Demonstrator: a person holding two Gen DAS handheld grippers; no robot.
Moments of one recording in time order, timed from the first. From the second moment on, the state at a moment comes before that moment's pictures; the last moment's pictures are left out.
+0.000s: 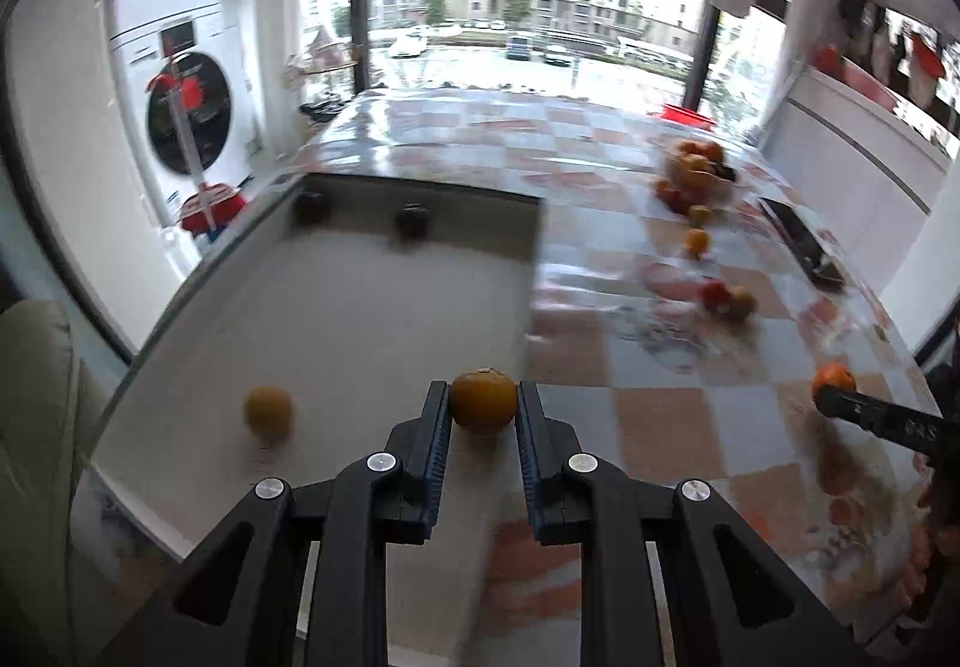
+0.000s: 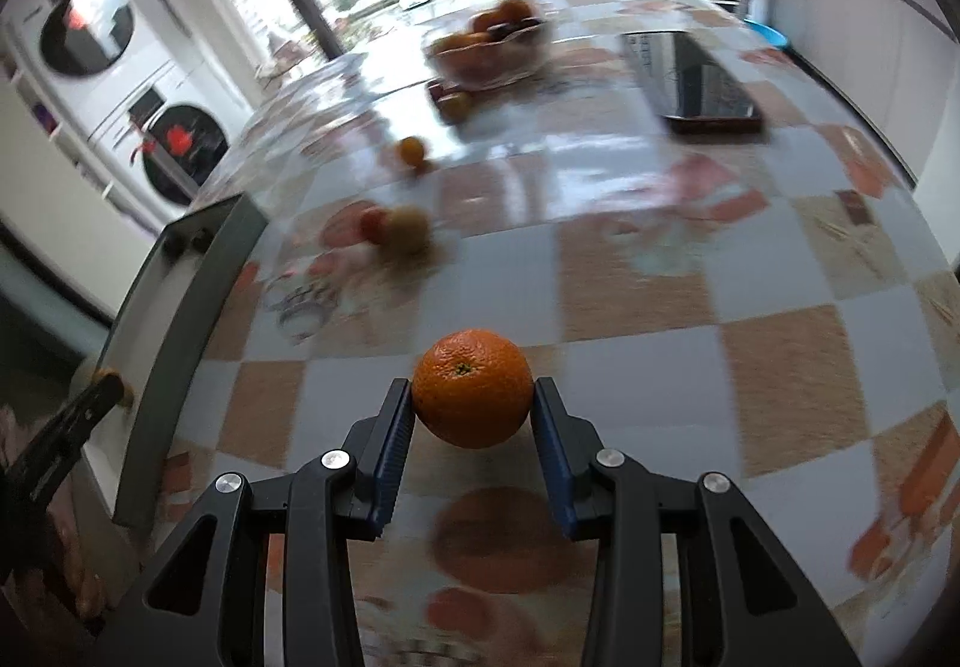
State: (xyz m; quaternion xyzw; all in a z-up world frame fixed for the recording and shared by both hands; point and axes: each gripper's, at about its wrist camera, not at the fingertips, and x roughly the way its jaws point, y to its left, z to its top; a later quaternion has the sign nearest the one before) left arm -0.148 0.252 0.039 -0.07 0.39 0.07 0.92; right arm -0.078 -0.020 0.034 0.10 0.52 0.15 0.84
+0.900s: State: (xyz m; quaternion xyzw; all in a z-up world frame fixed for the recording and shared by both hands) left arm -0.143 0.297 -0.003 -0.08 0.39 0.11 0.91; right arm -0.052 0.207 0.059 0.02 0.53 0.33 0.78
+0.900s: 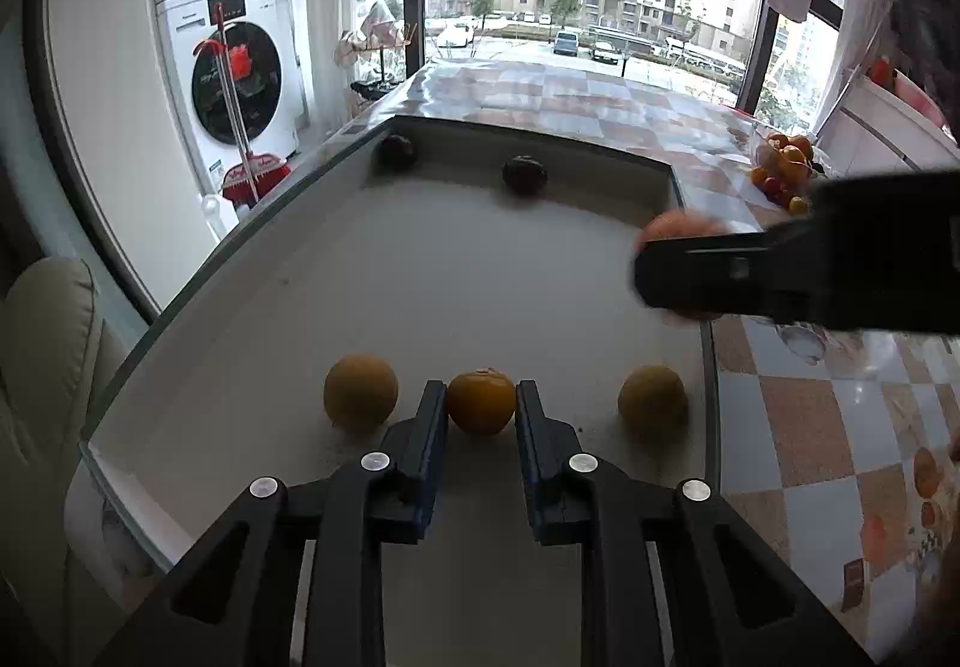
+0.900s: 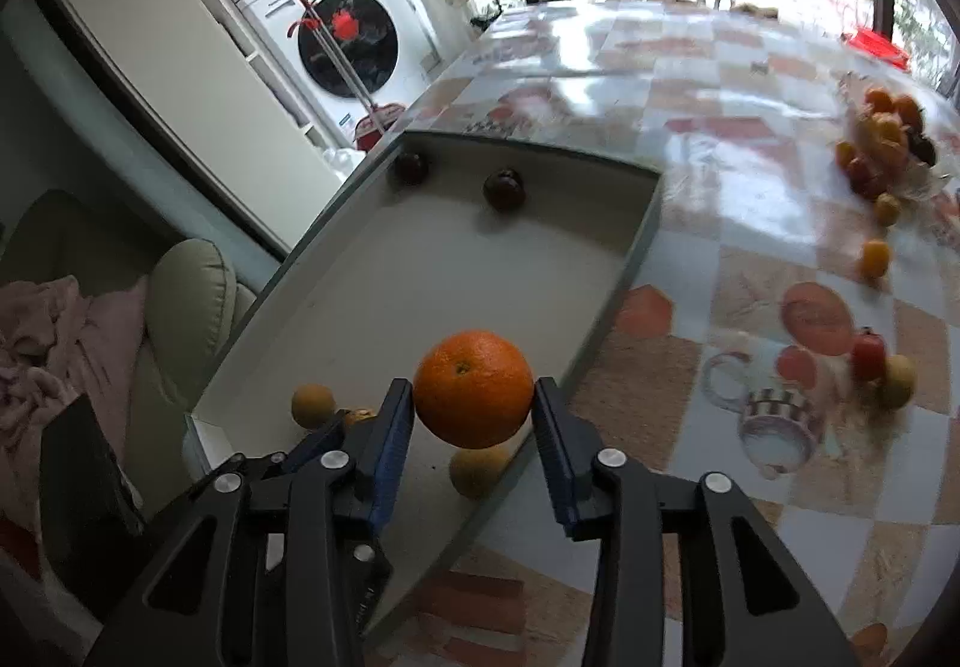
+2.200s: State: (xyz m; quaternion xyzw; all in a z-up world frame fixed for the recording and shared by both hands) left arm -0.093 0.138 -0.010 -0.03 0.45 0.01 0.89; right arm -0.057 -0.067 0.011 0.00 0.49 -0.01 0.87
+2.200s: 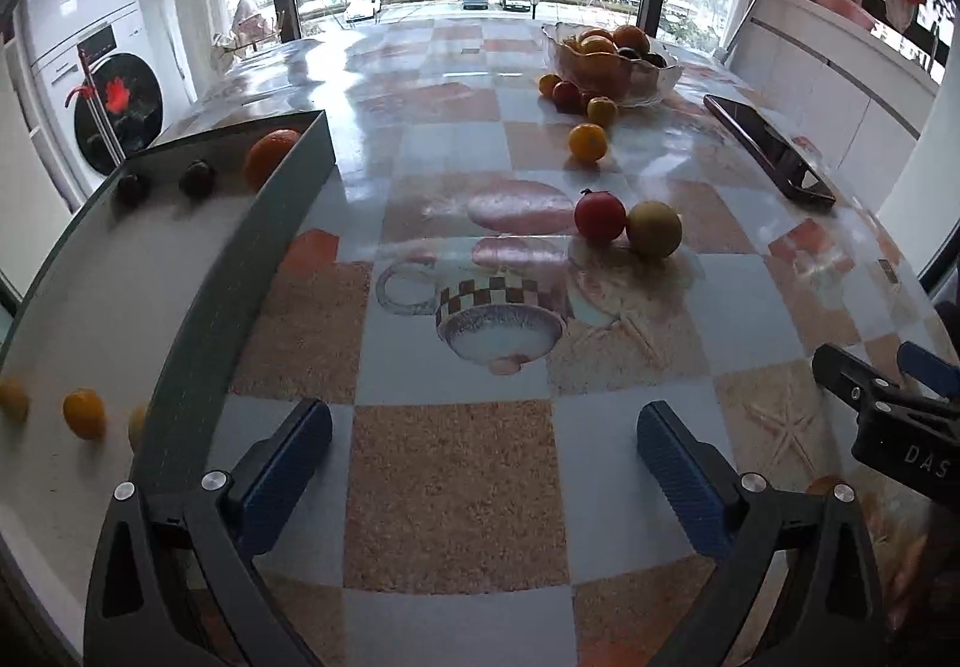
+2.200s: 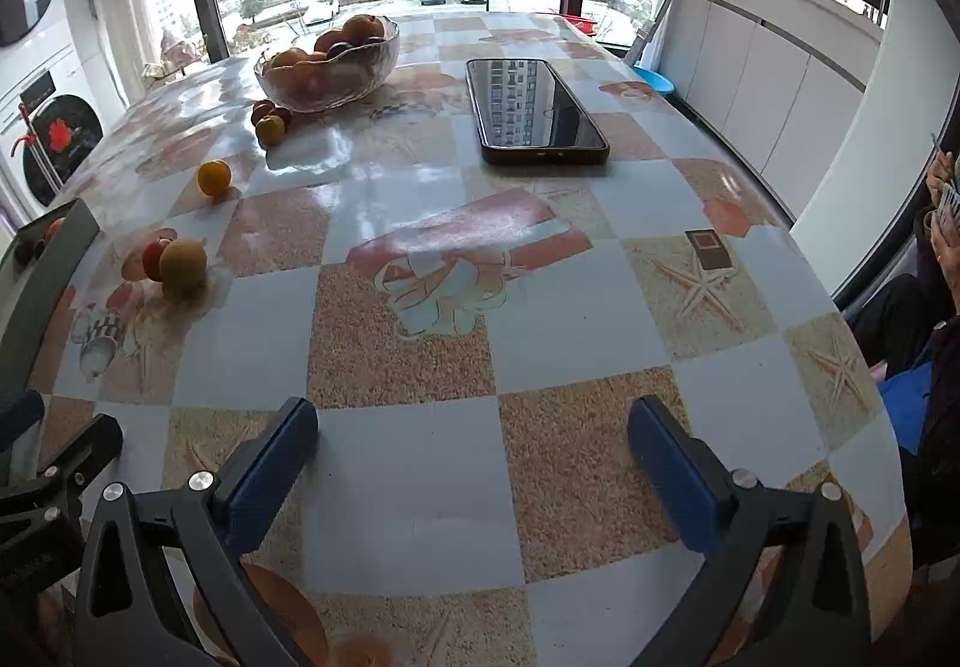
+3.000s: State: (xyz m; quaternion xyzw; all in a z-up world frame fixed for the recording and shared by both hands) left arm -0.090 0.136 -0.011 -0.03 0.45 0.01 0.89; right arm -0.059 -0.066 0.012 0.00 0.49 -0.01 0.87
